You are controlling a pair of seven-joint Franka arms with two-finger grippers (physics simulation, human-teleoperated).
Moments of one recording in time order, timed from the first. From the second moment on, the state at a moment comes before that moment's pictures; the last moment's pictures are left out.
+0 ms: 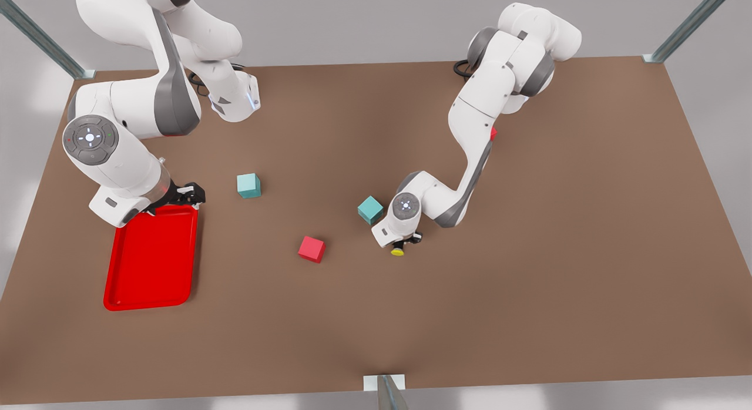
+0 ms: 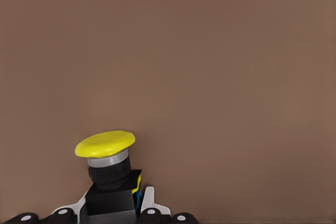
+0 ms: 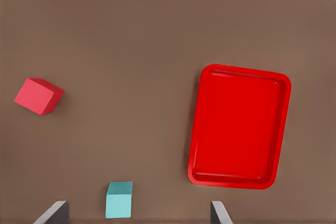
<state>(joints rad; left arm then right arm) -0.63 0.88 -0.06 -1.43 0.05 2.28 -0.40 0.00 0.20 0.22 -1.41 -0.17 1.51 0.03</state>
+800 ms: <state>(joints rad) -0.88 0.82 0.39 -1.36 0.11 2.21 -0.55 0.00 0.20 0.22 -1.41 -0.17 1.51 0.02</state>
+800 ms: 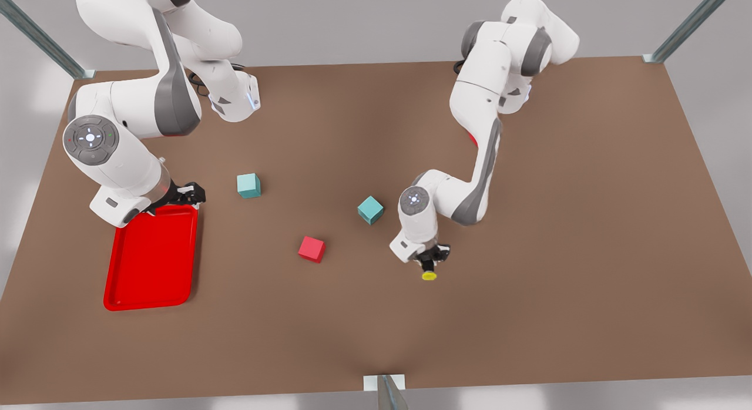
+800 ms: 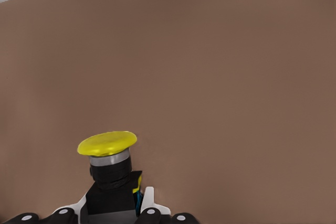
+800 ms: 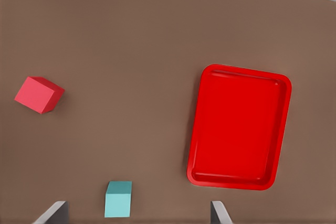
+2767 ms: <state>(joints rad) -0.88 0.83 0.56 -1.46 1.05 2.06 -2.40 0.00 0.20 0.22 -1.41 -0.18 1.51 0.02</state>
